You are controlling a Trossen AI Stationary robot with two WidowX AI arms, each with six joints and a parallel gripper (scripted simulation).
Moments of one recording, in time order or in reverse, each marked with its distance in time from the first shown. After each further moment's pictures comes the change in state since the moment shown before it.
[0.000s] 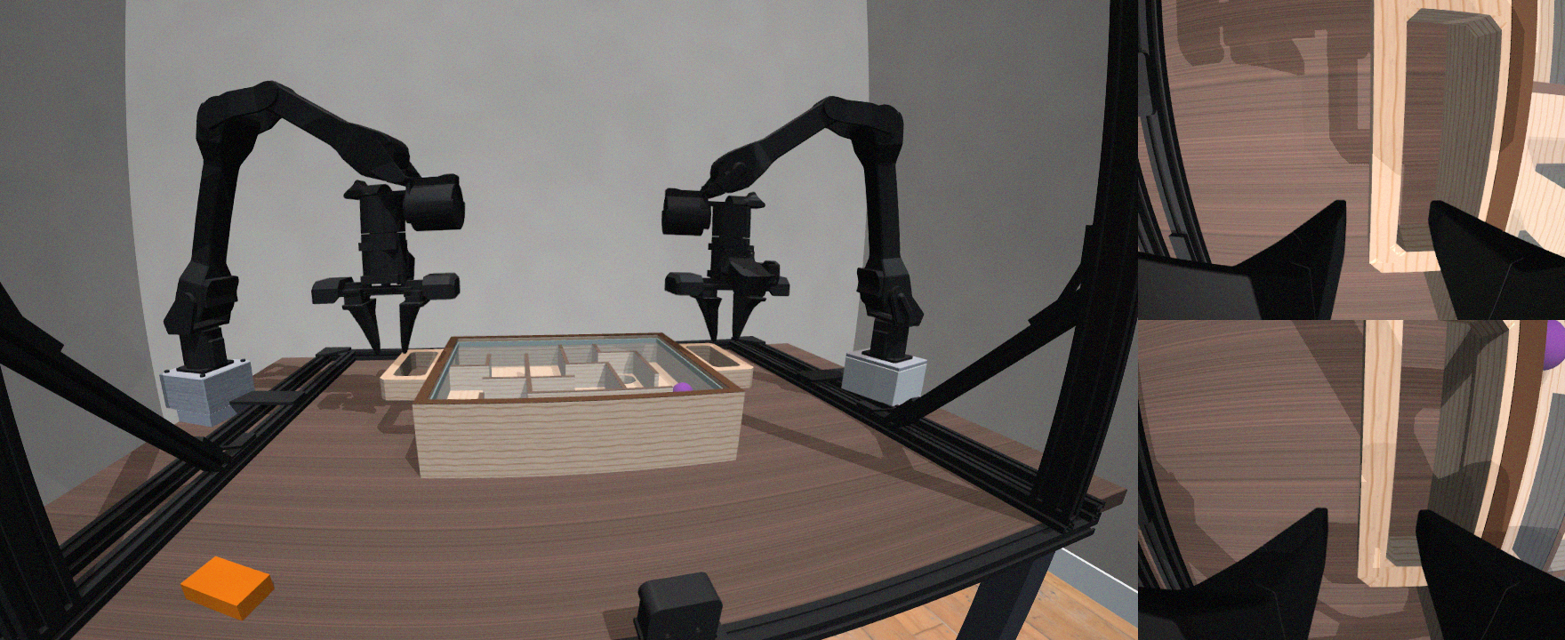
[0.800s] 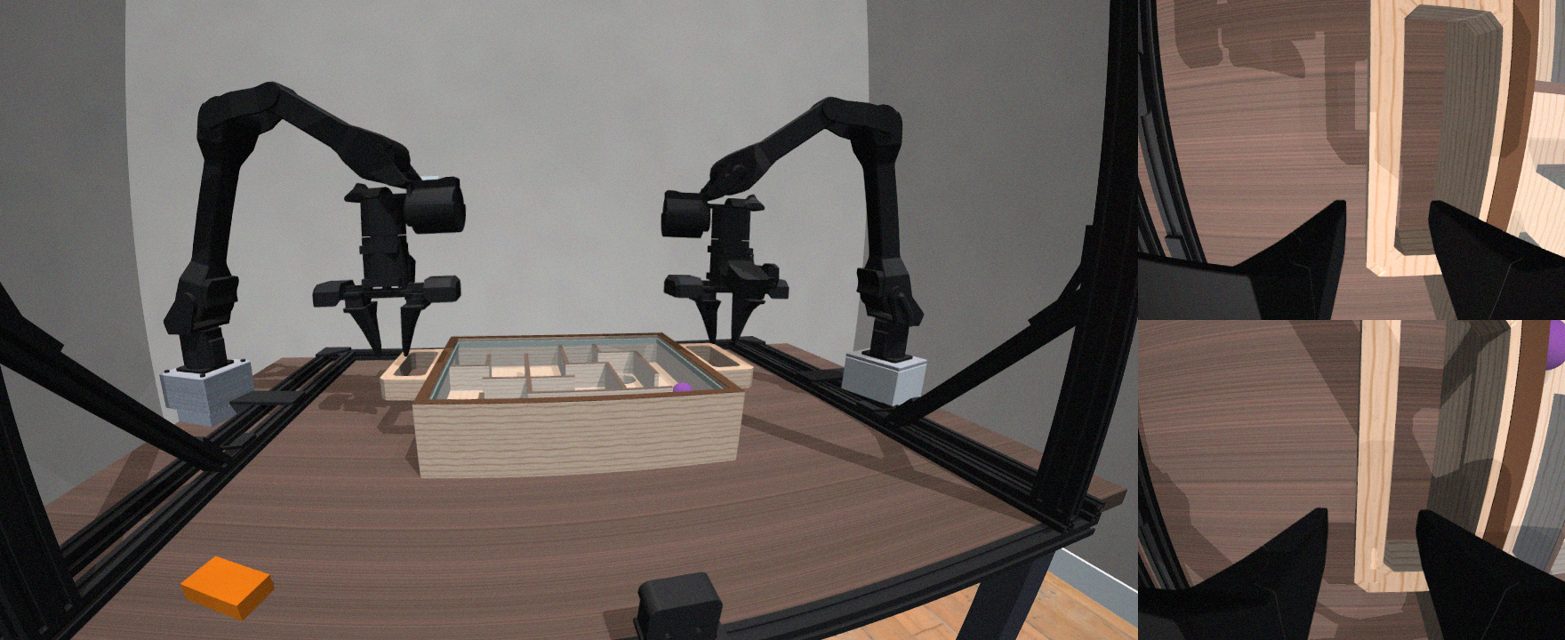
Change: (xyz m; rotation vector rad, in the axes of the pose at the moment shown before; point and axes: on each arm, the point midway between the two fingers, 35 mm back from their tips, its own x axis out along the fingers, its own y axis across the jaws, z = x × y) left arm 0.004 -0.001 0.000 0.000 0.002 -0.004; right arm 0.004 -0.001 0.000 -0.002 0.001 -0.004
